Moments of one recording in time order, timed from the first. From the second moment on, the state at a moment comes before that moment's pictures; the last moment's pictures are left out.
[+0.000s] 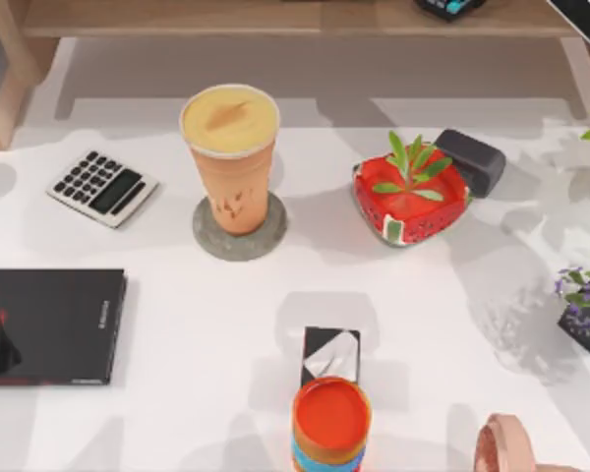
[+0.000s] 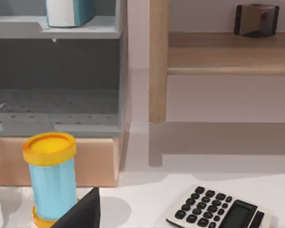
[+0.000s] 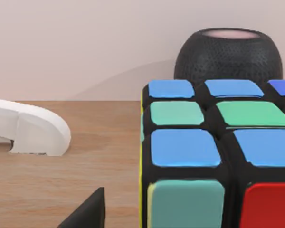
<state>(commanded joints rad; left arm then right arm) 0.00 0.00 0.00 0.00 0.00 0.00 0.57 2.33 2.52 -0.20 0.60 0.01</state>
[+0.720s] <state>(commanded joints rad) 0.01 -0.30 0.04 -0.35 0.01 0.00 0.57 2.33 2.52 -0.20 0.60 0.01</state>
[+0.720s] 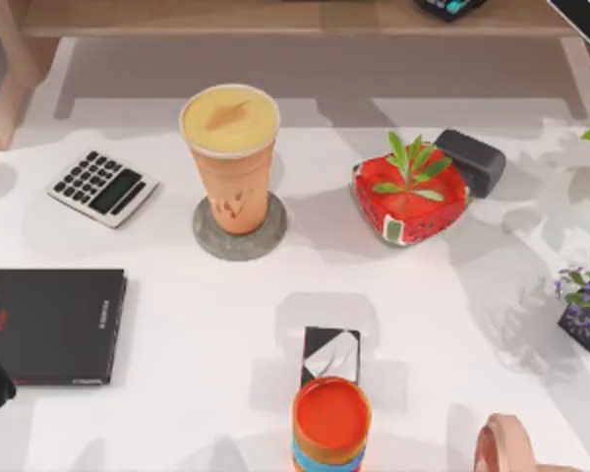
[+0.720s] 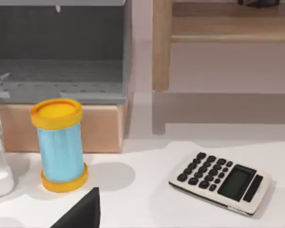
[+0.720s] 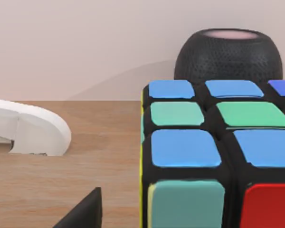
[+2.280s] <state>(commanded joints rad) 0.01 -0.39 0.06 -0.44 0.01 -0.01 0.24 1.07 1.04 -0.09 0.11 0.02</state>
